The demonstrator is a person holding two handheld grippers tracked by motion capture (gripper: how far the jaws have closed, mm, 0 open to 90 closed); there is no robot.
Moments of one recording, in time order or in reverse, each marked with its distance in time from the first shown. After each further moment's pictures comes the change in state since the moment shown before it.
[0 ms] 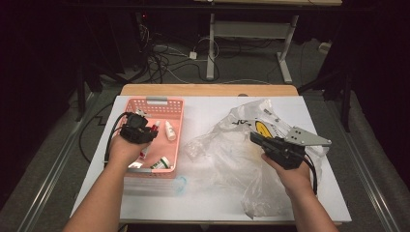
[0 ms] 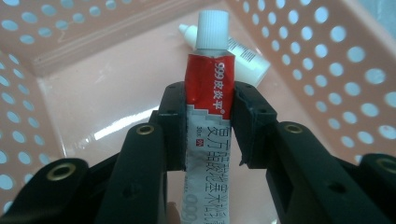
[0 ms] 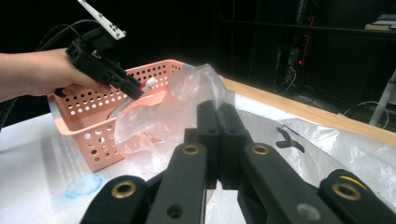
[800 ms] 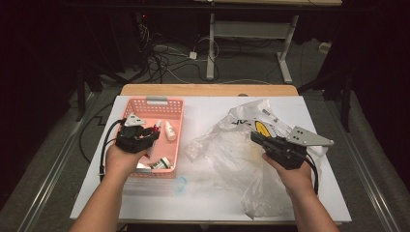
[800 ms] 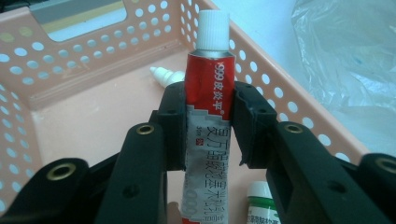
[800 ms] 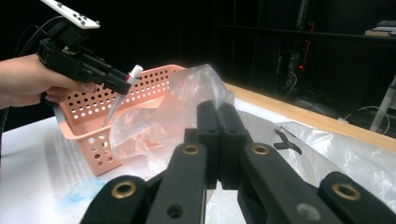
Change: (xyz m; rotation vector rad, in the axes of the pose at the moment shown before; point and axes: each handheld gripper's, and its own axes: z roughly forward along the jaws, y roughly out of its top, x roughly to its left) left arm -0.022 -0.023 -0.033 -0.216 -0.046 0.035; right arm 0.001 0.004 -0.003 -0.018 0.005 -0.006
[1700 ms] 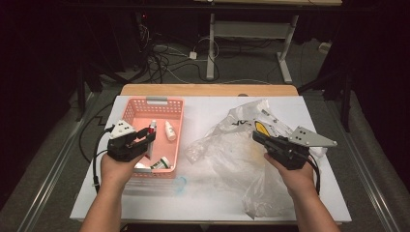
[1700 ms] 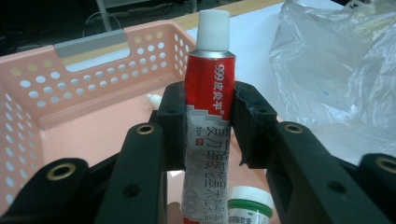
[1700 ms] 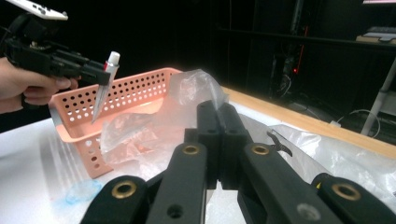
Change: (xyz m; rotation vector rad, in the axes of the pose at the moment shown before) left arm -0.012 -0.016 -0.028 -0.177 -0.020 -0.005; right arm 0.002 0.004 -0.005 -0.010 -0.020 -0.013
